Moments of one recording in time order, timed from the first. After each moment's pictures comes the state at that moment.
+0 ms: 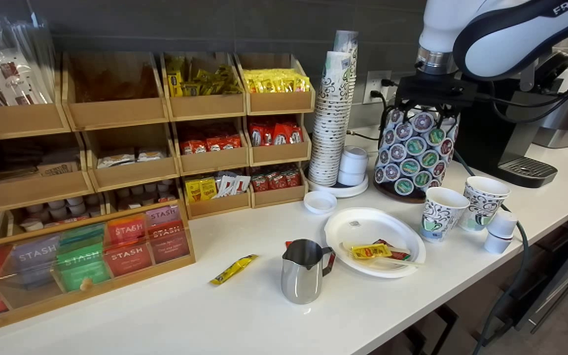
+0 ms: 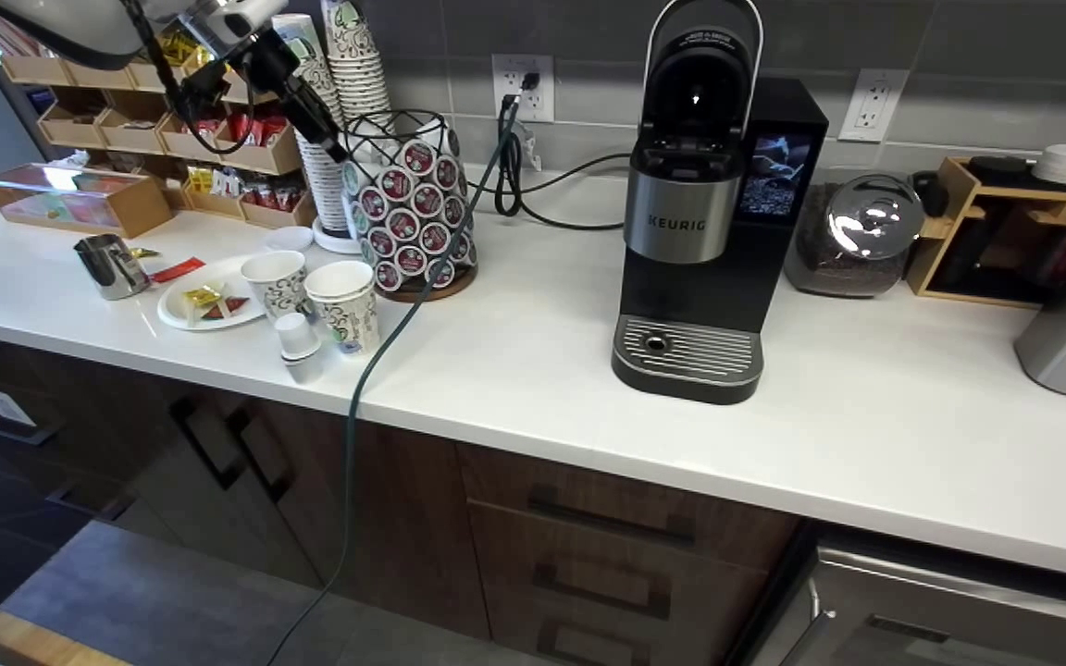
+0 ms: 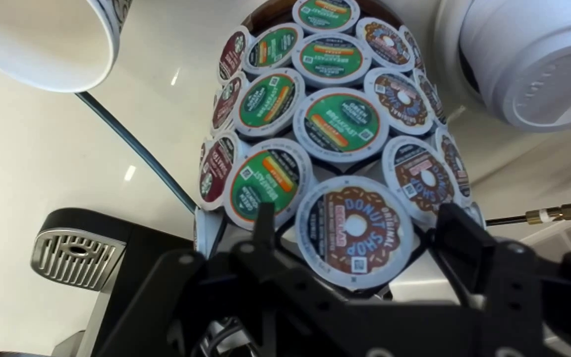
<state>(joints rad) 0.07 0.29 -0.06 -1.86 -0.62 2.38 1.37</state>
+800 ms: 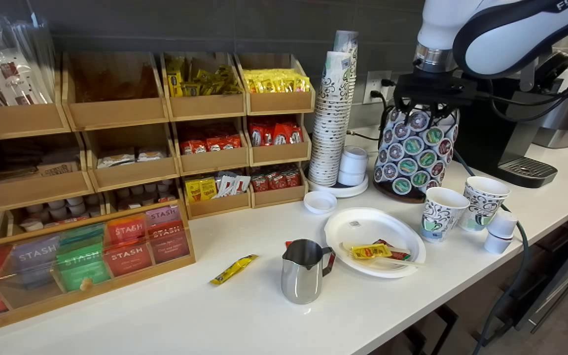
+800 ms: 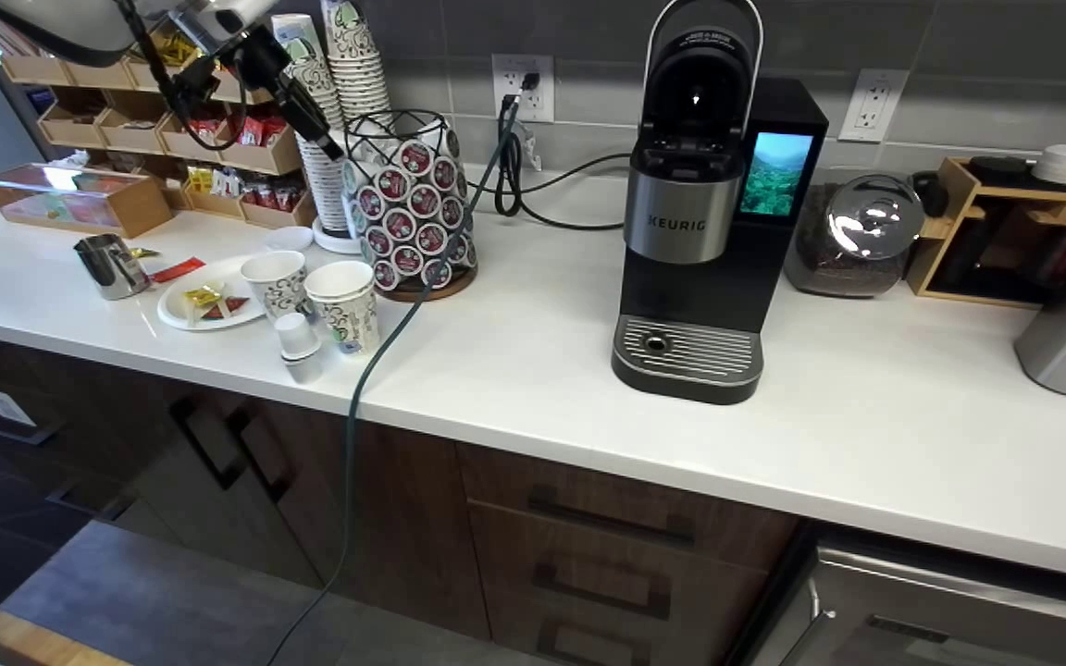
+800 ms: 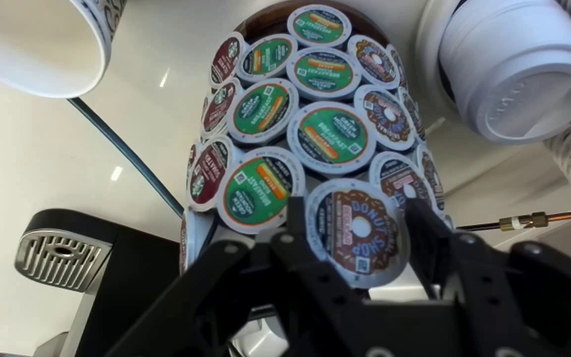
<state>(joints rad) 0.09 0.28 -0.06 -1.87 -0.61 2.39 1.35</state>
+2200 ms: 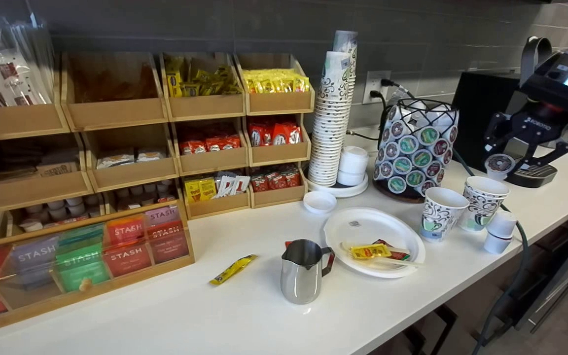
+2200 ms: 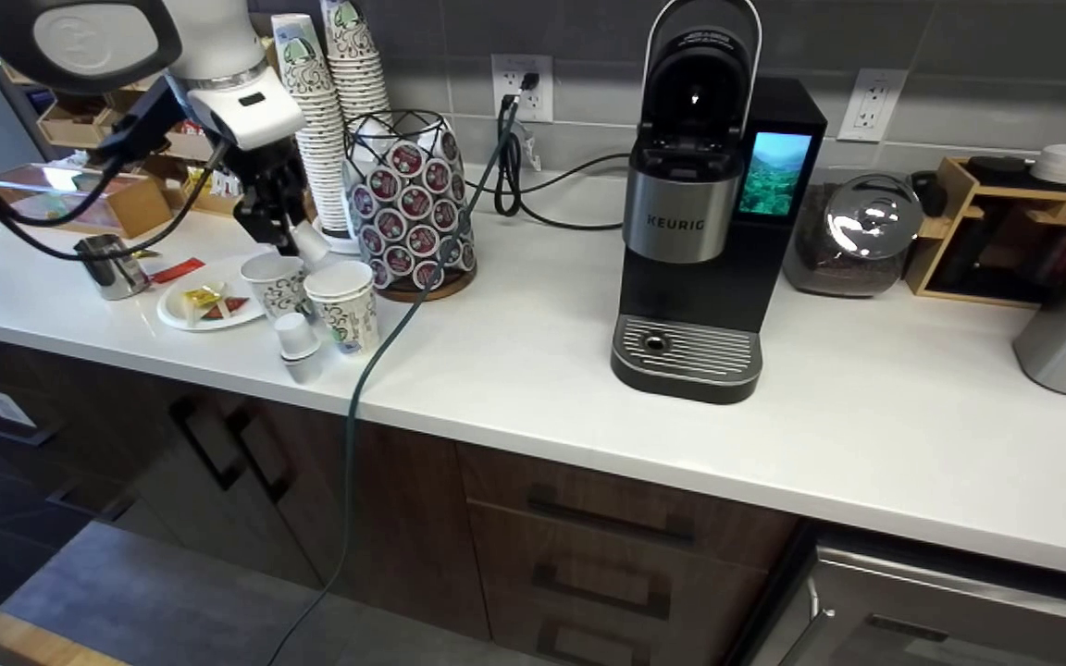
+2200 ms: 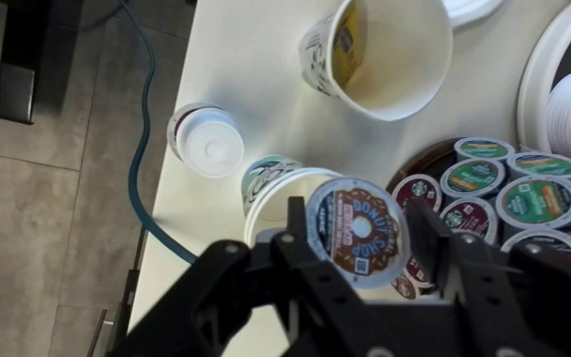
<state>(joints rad) -0.12 -0.08 -0.14 -2.44 0.33 2.54 0.71</state>
